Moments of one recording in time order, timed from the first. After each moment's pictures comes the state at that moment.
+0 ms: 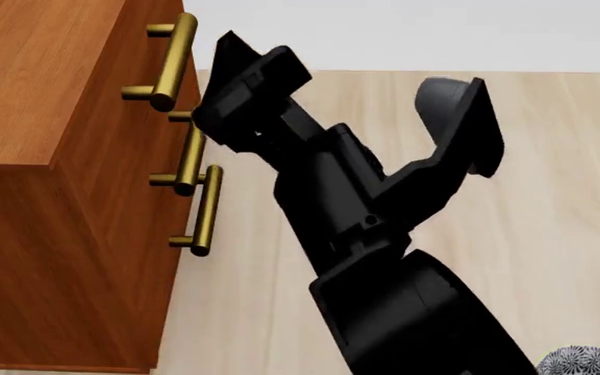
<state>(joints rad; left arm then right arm) -0.87 -0.52 0.03 0.92 -0.74 -0.80 -0.48 1.10 0.59 -1.09 -0.33 1.94 -0.46 0.51</state>
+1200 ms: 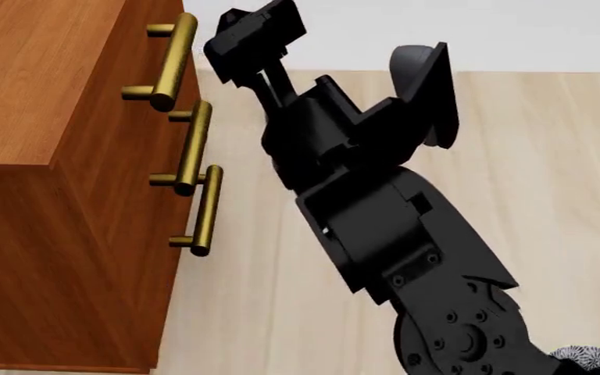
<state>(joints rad) -0.87 -0.55 0.03 0.92 -0.76 -0.78 -0.51 1.20 0.44 -1.04 0.01 2.22 -0.31 0.43</state>
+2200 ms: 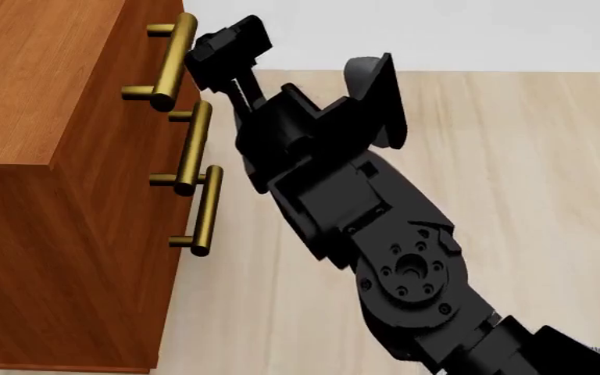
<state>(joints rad) -0.86 -0.58 0.04 0.90 -0.76 -0.75 -0.50 1.26 0.27 -1.08 0.42 2.33 -0.11 0.27</state>
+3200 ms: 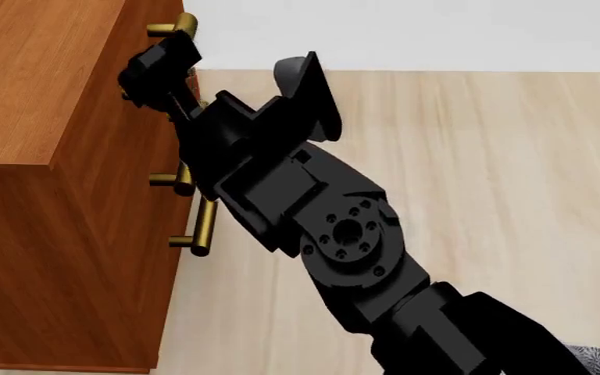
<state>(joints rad) -0.85 -0.61 0.03 0.89 -0.77 -0.73 -0.51 1.34 0.10 -1.15 0.73 2.35 0.09 0.14</state>
